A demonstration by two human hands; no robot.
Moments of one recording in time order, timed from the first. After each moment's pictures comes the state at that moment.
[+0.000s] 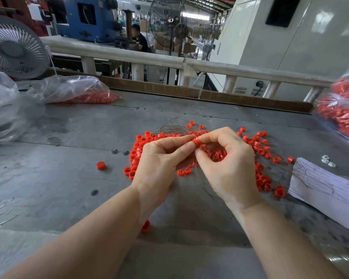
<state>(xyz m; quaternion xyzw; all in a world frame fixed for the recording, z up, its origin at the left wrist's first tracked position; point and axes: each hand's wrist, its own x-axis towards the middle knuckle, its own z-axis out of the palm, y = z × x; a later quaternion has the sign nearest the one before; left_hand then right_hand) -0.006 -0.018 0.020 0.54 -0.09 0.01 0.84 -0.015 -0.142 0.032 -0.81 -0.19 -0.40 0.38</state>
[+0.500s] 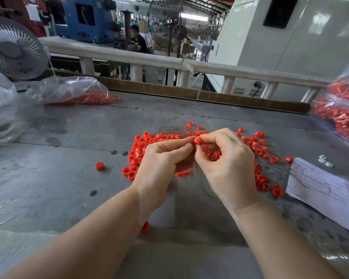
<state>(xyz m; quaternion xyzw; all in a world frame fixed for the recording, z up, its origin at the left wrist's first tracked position) -0.010 -0.019 0.024 0.56 -0.08 -0.03 0.82 -0.014 -0.145 0.031 -0.82 -0.19 -0.45 0.29</state>
